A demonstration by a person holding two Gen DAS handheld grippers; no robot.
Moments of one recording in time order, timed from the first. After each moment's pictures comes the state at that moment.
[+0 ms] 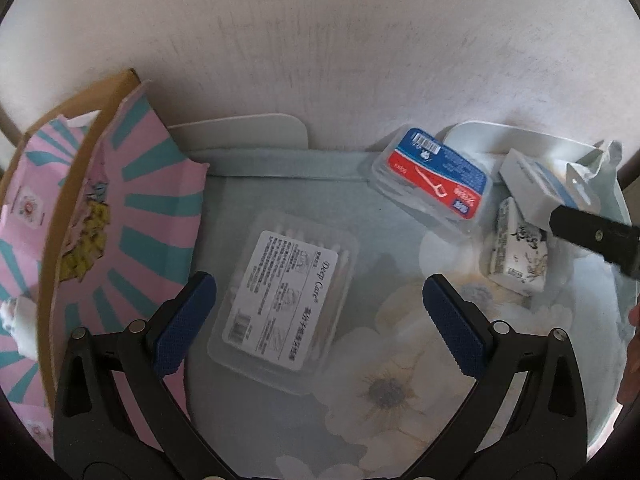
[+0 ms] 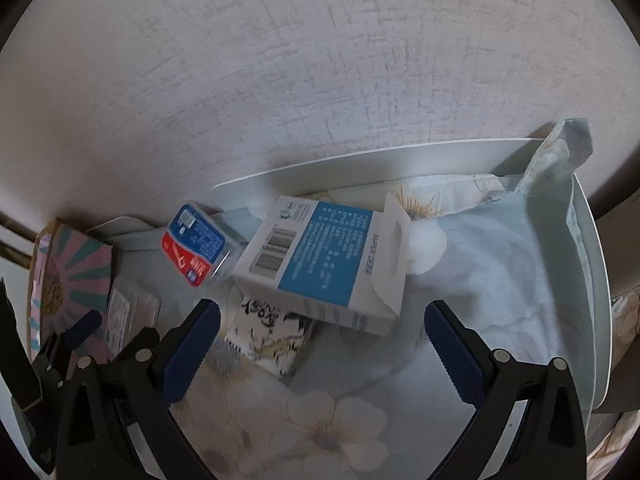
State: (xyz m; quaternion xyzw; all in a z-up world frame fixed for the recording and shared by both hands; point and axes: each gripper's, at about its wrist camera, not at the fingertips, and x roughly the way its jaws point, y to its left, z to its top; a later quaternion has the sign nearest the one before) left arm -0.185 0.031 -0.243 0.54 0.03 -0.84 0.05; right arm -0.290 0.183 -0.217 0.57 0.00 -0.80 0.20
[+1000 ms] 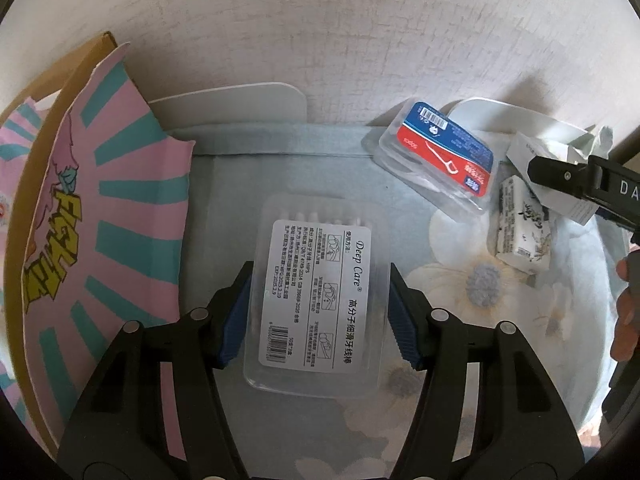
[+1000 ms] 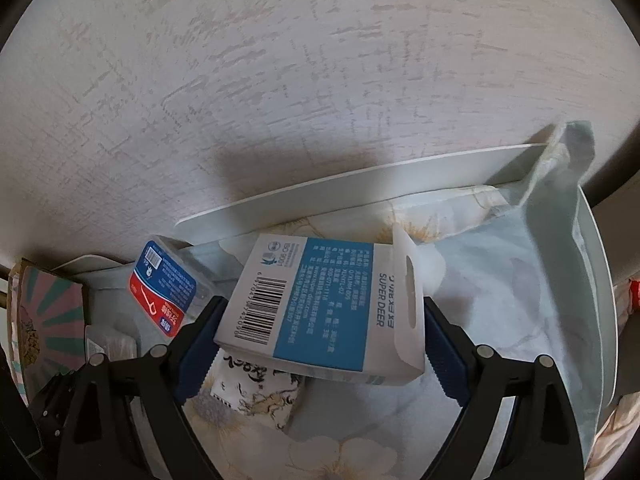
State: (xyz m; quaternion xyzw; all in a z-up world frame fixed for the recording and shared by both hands) left arm -0.181 0.027 -0.251 0.56 0.05 -0.82 0.01; right arm -0.289 0.190 -0.223 0.57 -0.01 -0.81 0.14
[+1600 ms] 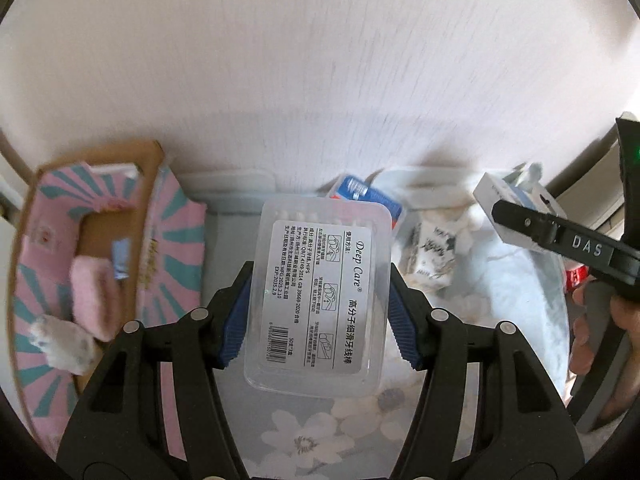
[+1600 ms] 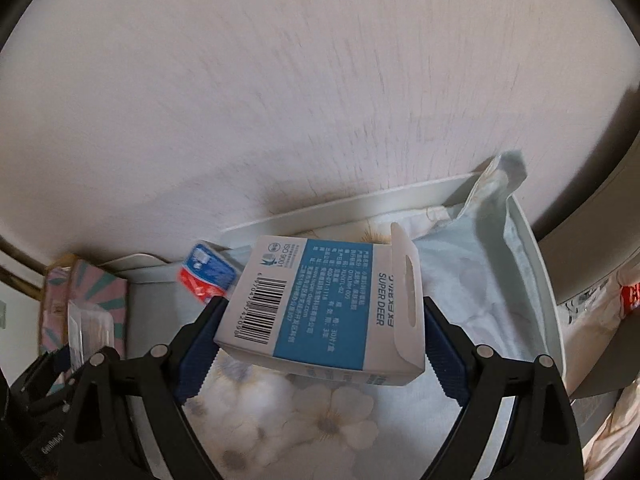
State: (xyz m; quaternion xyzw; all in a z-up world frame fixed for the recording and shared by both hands) left arm -0.161 0.023 -0.147 0.50 0.07 -0.86 -0.03; right arm -0.228 0.239 -0.151 0.53 -0.02 -0.83 0.17
